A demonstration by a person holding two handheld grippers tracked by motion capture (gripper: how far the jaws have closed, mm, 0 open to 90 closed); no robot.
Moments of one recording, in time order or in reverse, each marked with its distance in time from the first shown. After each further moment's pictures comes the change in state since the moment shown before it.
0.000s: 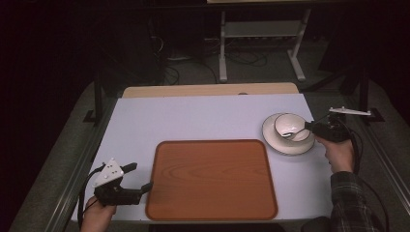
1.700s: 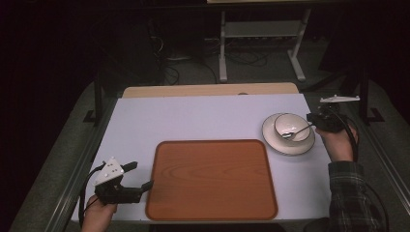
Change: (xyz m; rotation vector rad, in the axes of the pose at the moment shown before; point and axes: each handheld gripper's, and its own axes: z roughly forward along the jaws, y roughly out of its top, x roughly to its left) left arm 0.002 0.001 0.003 -0.007 -0.003 -0.008; right arm 0.020 0.035 -0.001 0.058 -0.112 -0.192
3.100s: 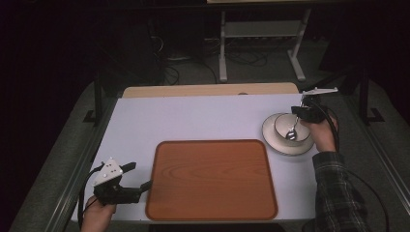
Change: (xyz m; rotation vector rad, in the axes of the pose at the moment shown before) left arm 0.001 -0.003 -0.001 0.006 0.015 -0.012; right arm 0.015 0.023 0.050 0.004 0.054 -0.040
